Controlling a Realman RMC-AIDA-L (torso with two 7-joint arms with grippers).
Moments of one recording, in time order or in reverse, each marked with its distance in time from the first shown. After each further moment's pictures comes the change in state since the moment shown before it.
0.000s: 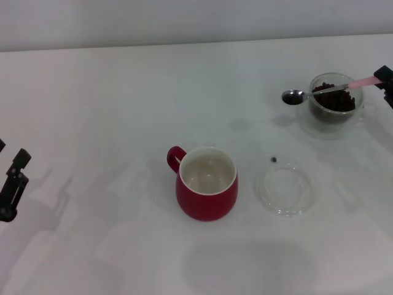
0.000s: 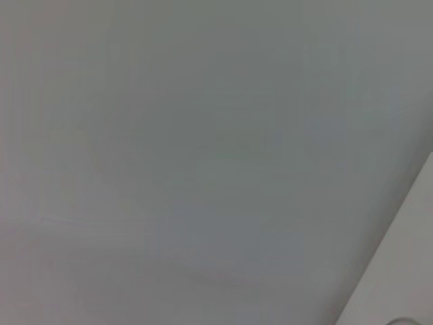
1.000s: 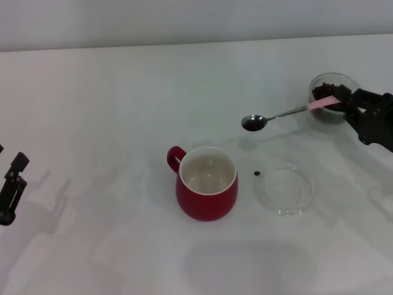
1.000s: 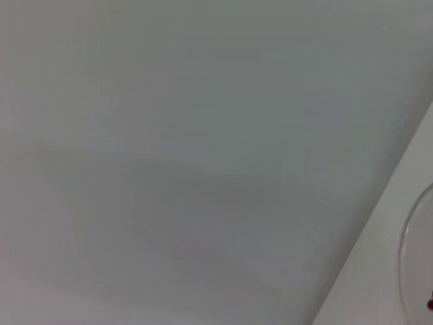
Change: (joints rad) left arm 0.011 0.000 0.001 0.000 0.000 -0.004 0.000; right arm 0.015 0.024 -0.093 0.073 0.000 0.081 -0.020
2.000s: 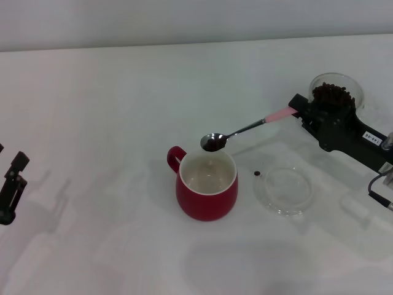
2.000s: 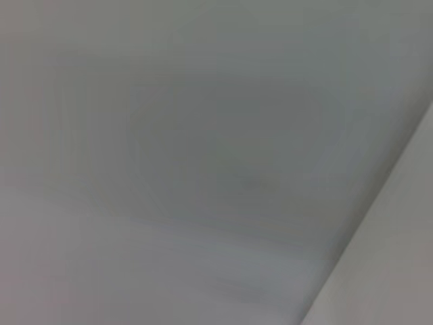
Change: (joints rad) left arm -0.002 0.000 0.000 0.000 0.000 -0.002 0.000; right arm 0.074 0.005 -0.075 0.118 0.003 0.059 -0.086
